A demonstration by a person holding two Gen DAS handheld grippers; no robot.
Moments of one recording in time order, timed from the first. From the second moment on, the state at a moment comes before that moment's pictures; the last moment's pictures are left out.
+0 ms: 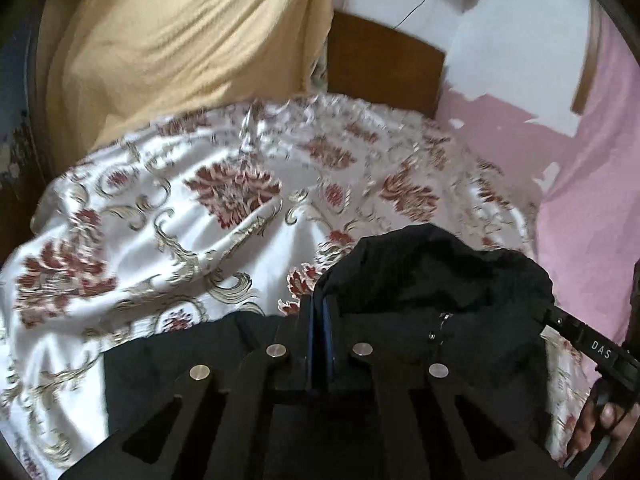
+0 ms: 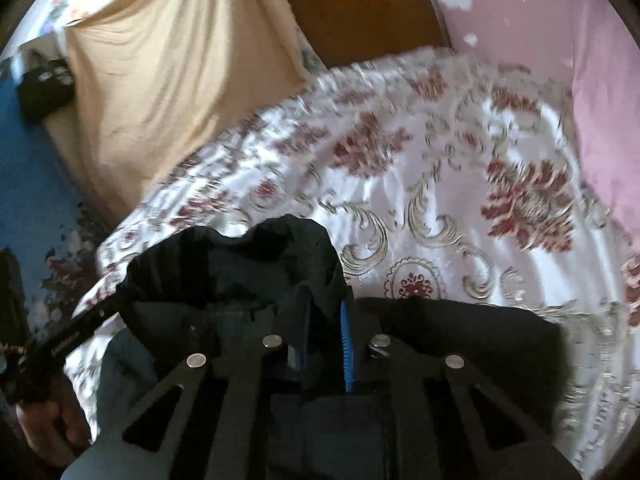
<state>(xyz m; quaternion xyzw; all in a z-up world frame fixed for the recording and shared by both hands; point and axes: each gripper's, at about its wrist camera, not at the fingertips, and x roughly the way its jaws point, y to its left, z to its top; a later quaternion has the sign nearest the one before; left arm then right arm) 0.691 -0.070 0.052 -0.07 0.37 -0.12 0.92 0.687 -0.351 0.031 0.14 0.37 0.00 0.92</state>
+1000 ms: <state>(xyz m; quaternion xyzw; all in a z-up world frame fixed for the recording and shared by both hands) 0.538 -0.042 -0.009 -0.11 0.36 -0.09 0.92 0.497 -0.350 -0.006 0.08 0.33 0.02 0.94</state>
